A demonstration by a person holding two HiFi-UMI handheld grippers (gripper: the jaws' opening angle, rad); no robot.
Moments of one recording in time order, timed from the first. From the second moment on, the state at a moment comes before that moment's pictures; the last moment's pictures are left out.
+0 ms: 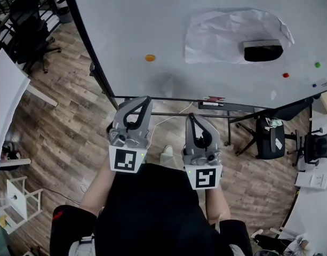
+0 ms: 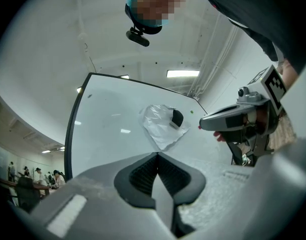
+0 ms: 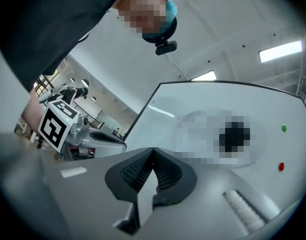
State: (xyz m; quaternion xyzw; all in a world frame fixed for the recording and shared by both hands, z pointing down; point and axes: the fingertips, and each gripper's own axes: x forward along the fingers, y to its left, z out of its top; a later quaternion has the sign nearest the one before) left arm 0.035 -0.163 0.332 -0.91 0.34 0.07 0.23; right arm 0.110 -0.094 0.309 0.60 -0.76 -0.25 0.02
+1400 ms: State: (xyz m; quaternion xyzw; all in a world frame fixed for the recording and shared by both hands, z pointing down) left arm -0.029 -0.135 0.331 -0.91 0.35 0.08 0.23; right arm 0.053 -0.084 0.294 0.61 -0.75 -0.25 0.00
